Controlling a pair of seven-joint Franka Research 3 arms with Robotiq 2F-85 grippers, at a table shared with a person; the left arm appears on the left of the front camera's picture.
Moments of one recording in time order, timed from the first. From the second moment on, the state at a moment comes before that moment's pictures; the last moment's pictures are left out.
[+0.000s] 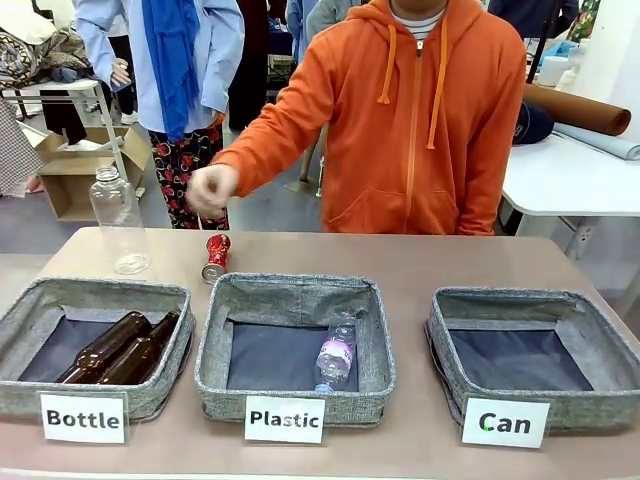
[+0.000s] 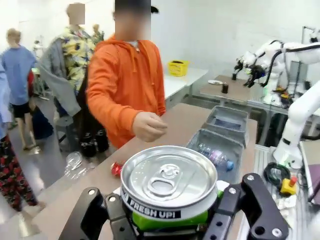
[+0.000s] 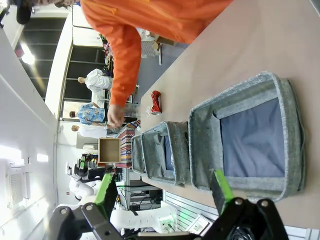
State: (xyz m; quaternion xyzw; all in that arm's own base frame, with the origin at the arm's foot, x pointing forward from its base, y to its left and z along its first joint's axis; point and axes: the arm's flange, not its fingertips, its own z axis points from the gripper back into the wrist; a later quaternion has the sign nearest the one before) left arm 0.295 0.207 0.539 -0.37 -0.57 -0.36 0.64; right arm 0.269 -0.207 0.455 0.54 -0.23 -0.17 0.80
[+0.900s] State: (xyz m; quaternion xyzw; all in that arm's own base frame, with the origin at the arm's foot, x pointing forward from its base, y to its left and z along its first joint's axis) left arm 0.489 -0.343 0.496 -0.52 -0.38 -0.56 0.52; right arm 0.202 -0.274 0.491 0.46 -0.26 -0.19 0.83
